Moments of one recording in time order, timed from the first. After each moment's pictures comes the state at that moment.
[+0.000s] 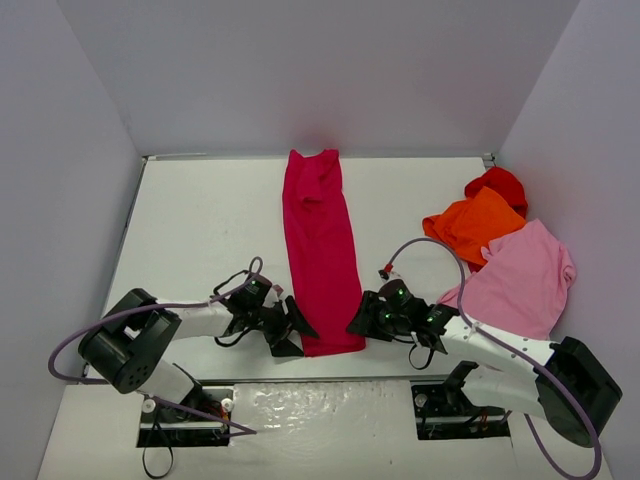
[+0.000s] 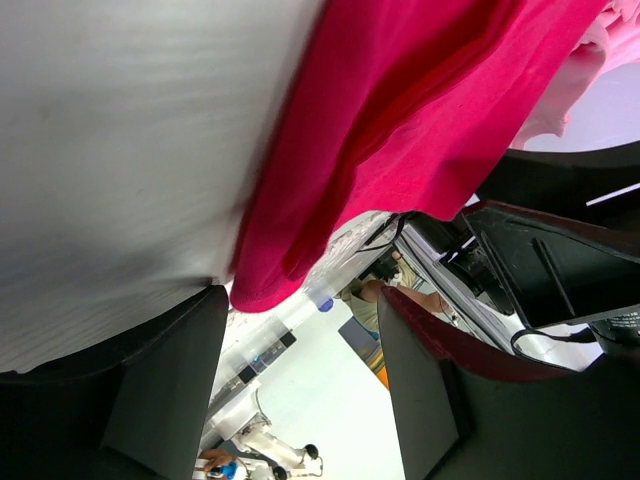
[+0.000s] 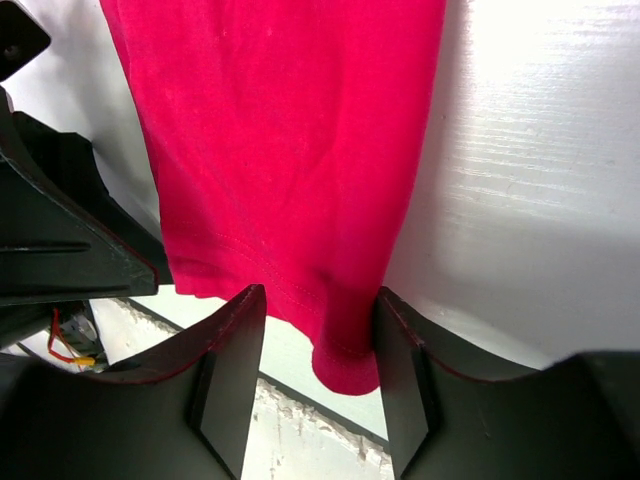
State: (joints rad) left arm -0.64 1.47 0.44 0.05 0.69 -1.32; right arm 0.77 1.07 0.37 -0.14 -0.11 0.94
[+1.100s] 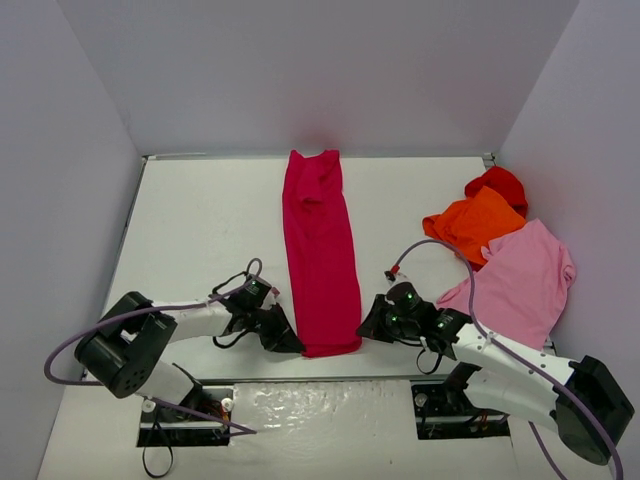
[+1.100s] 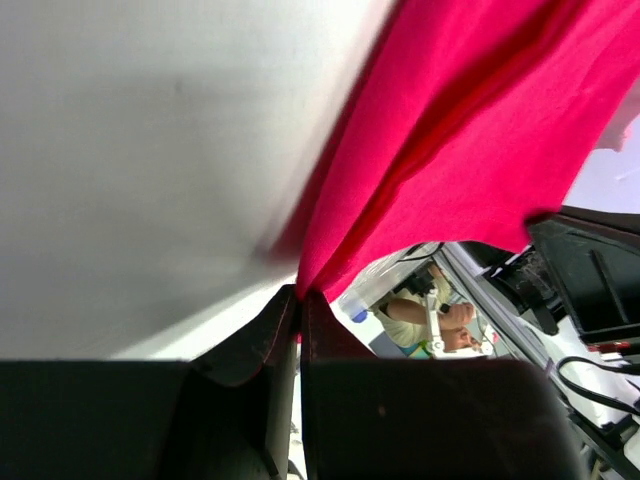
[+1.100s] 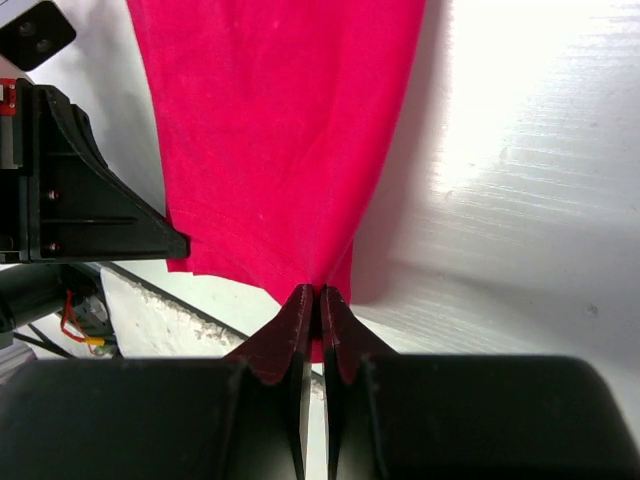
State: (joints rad) left arm -0.64 1.46 0.46 -0.07 0.64 -1.23; right arm 0.77 0.95 0.35 -0.22 -0.11 0.94
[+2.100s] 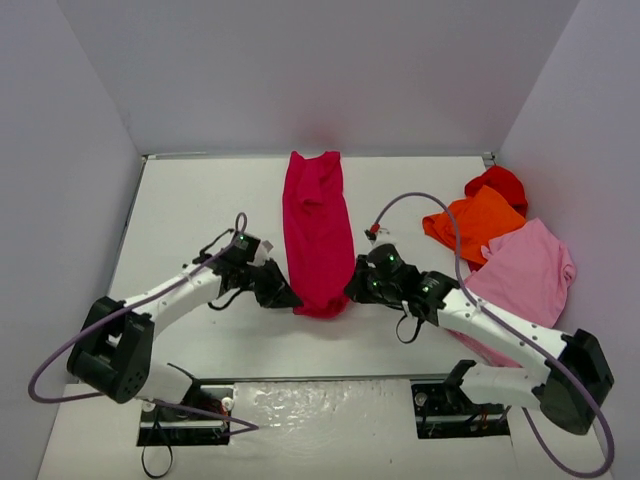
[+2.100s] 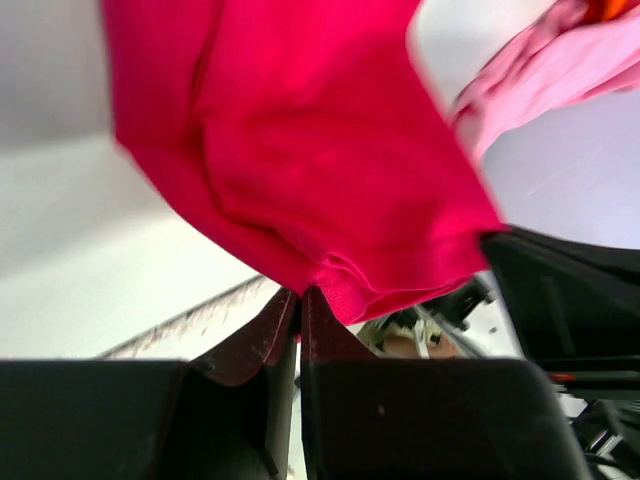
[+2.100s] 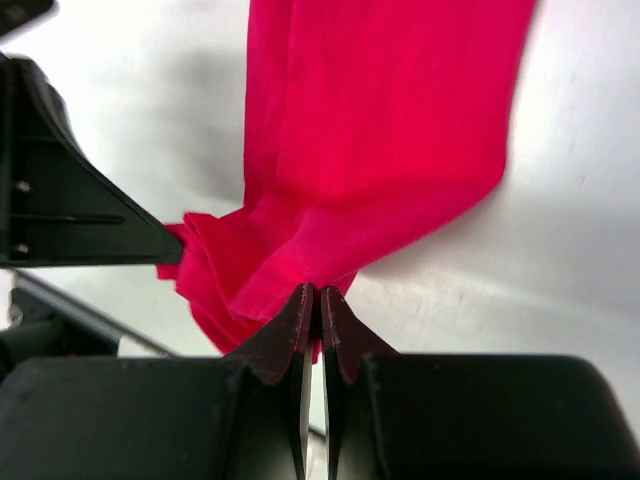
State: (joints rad) left arm -0.48 1.40 0.79 -0.40 0.64 -1.07; right arm 0.79 1.13 0.74 -0.34 0.06 0.74
